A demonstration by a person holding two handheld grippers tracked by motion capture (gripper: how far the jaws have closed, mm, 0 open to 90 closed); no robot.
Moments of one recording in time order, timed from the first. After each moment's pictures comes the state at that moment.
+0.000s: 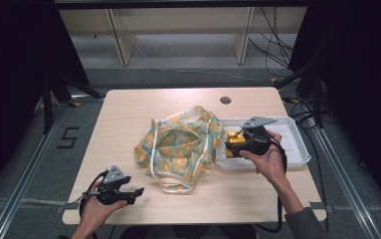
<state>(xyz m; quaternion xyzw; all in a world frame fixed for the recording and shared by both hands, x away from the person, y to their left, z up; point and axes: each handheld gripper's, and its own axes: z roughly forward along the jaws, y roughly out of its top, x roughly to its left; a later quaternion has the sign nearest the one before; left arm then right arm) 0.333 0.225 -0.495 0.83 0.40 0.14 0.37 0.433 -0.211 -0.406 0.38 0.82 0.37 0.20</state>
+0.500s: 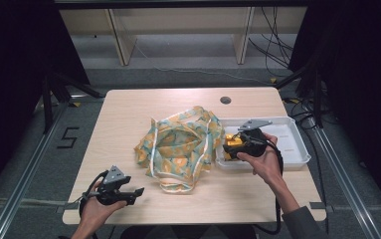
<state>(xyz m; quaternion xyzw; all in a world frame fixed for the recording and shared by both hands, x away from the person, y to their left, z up) 0.332 0.225 -0.495 0.83 0.39 0.15 0.37 0.438 -0.208 -0.422 0.39 0.83 0.37 0.18</state>
